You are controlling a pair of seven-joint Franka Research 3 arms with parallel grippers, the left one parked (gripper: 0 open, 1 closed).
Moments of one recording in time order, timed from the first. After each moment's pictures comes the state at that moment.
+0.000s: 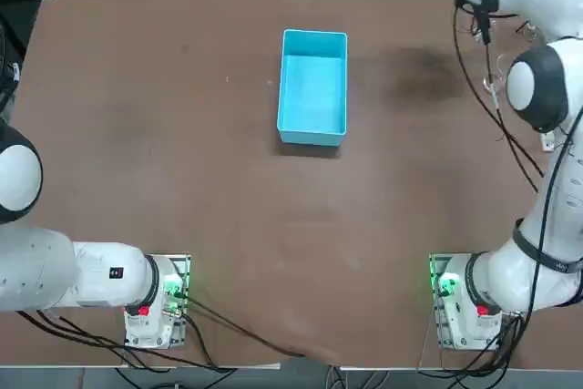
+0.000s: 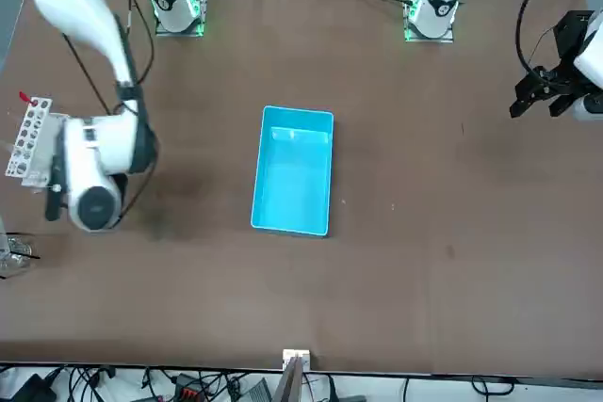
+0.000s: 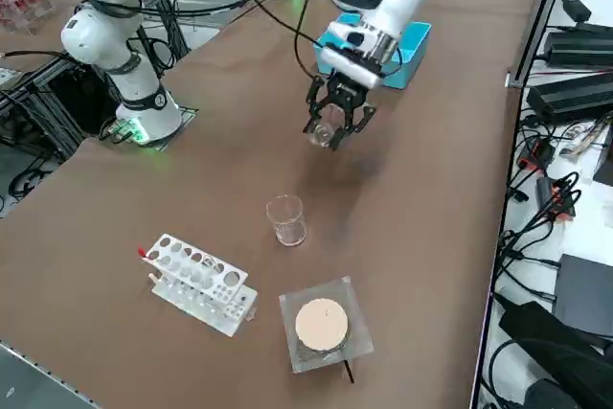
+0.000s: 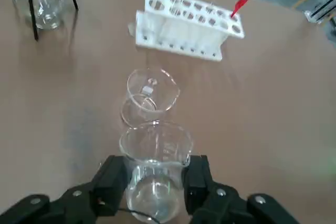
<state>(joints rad) 0.13 0.61 -0.10 -1.40 -0.44 1.59 1.73</state>
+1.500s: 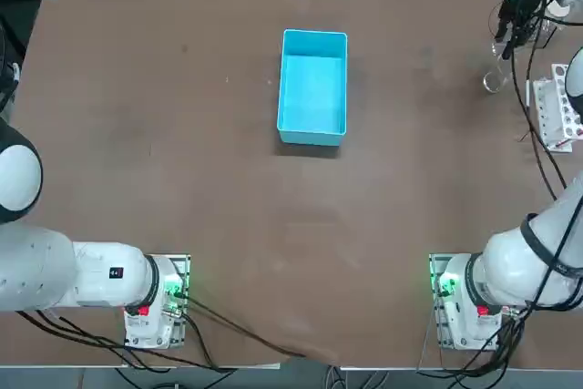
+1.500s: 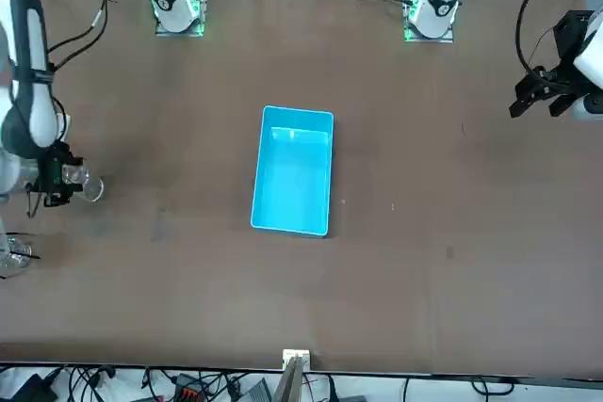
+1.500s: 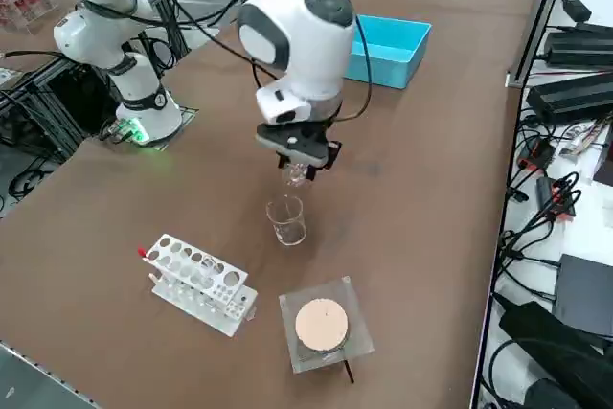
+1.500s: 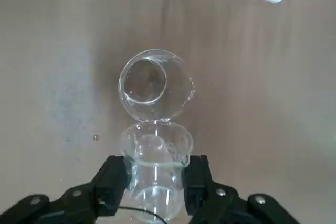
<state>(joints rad) -0.18 0.48 -0.10 -1.61 0.01 1.84 1.23</state>
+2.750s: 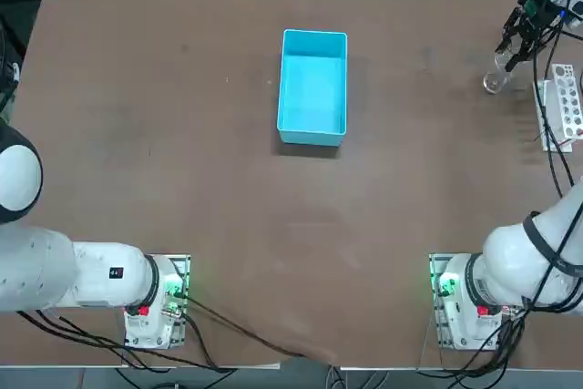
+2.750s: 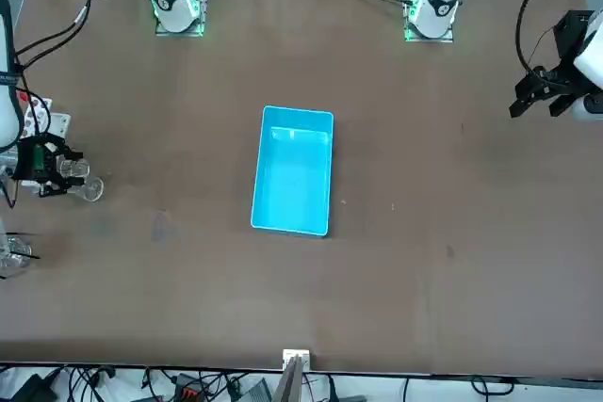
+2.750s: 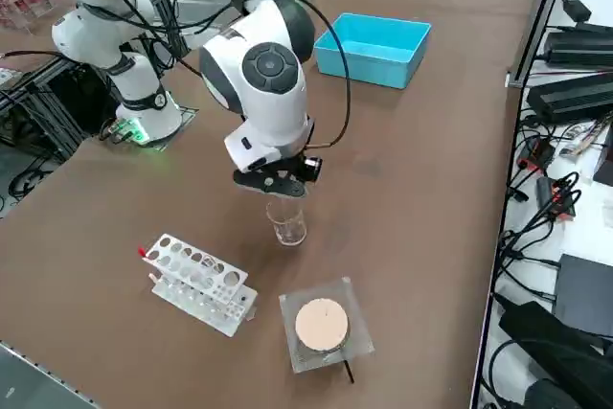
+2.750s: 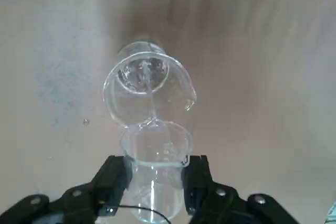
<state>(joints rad) -0.29 0.49 -0.09 -1.65 0.20 1.84 0.94</state>
